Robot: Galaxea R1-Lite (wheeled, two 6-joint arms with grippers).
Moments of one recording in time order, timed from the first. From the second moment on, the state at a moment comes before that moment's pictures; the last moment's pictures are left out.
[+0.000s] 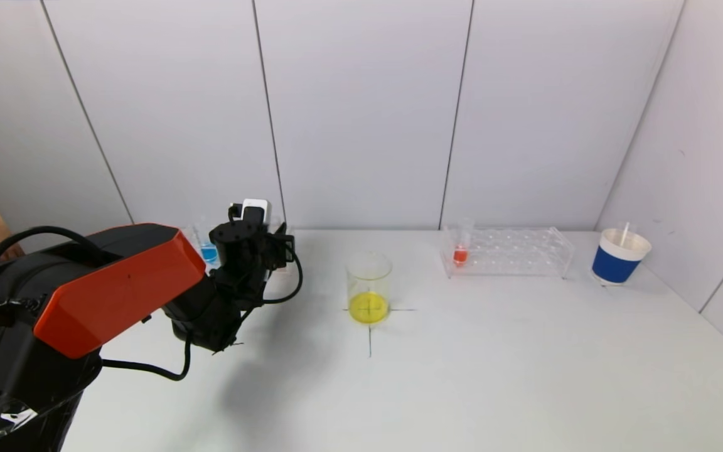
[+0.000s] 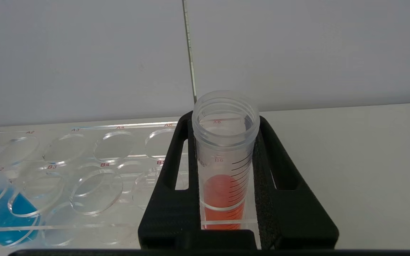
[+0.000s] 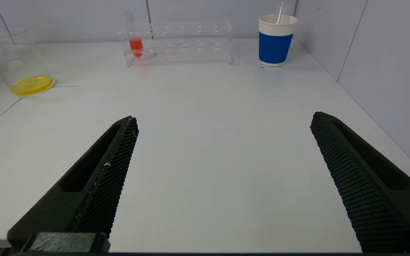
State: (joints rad) left arm -0.32 2.40 -1.09 -1.35 0.27 0.04; right arm 0.00 0.00 0.00 0.00 -0.03 0.03
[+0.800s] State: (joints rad) left arm -0.32 2.38 -1.09 -1.35 0.27 0.04; right arm 0.00 0.00 0.00 0.00 -0.03 0.03
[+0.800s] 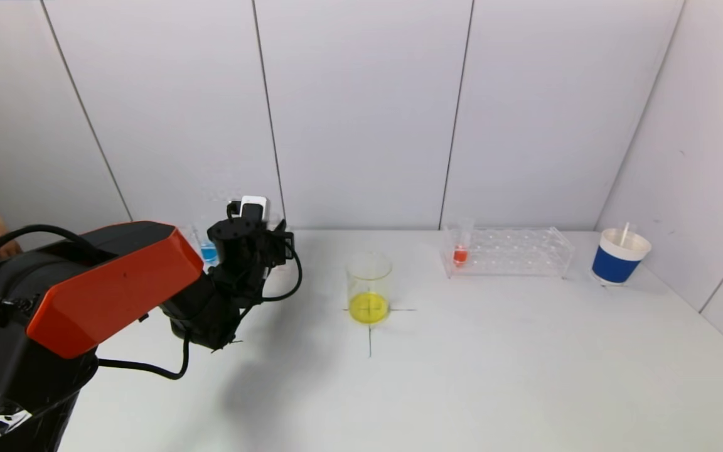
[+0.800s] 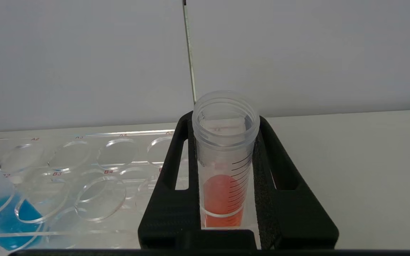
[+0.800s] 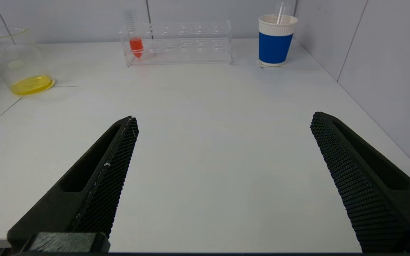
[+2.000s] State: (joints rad) left arm -0.32 2.16 -1.11 -1.19 0.27 0.06; right arm 0.00 0.00 0.00 0.00 -0.03 0.03
